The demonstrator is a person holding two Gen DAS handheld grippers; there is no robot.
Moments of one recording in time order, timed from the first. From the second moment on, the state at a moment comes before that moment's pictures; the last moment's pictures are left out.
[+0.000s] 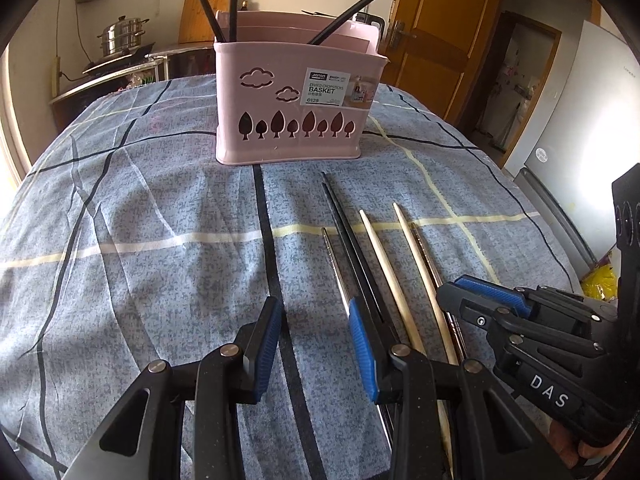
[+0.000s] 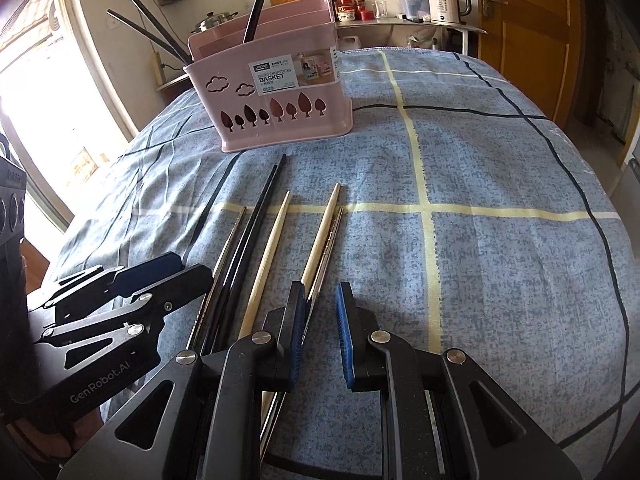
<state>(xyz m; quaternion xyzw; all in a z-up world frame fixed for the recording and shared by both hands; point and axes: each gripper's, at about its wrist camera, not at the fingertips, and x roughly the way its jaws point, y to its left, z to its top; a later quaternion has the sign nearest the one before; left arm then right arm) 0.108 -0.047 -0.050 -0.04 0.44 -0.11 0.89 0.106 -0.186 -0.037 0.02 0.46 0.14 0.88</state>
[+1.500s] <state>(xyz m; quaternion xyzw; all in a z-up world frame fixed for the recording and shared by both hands) 0.143 -0.028 -0.049 0.01 0.47 -0.11 0.87 0.134 -0.213 -0.037 0.03 0.48 0.11 0.87</state>
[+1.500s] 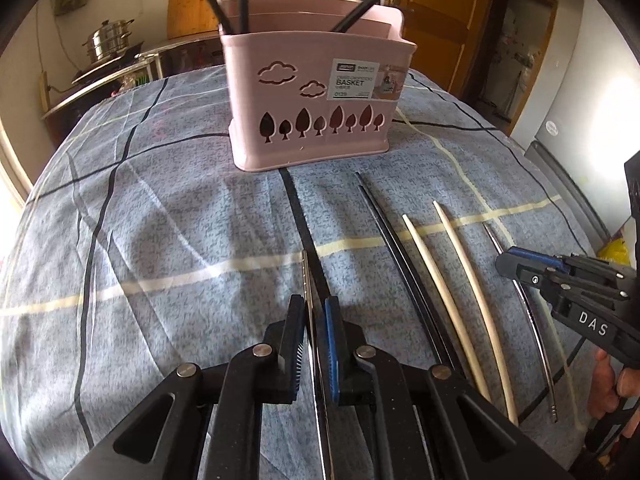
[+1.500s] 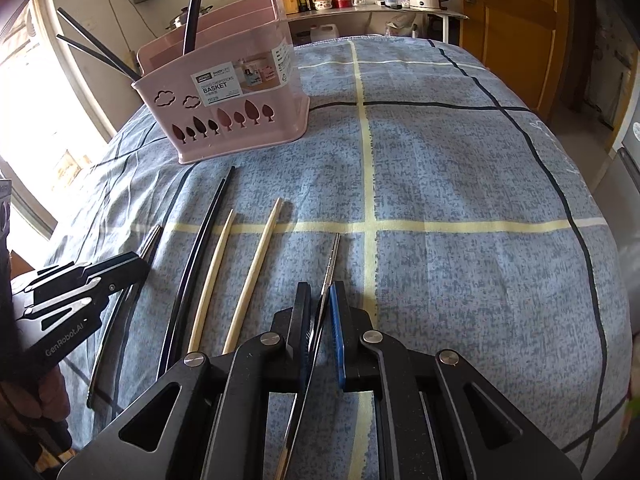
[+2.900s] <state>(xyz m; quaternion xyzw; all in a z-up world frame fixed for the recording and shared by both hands) 0.160 -0.005 0.055 -0.05 0.39 -0.14 0.91 0.151 -0.214 0.059 0.05 0.40 0.16 0.90</state>
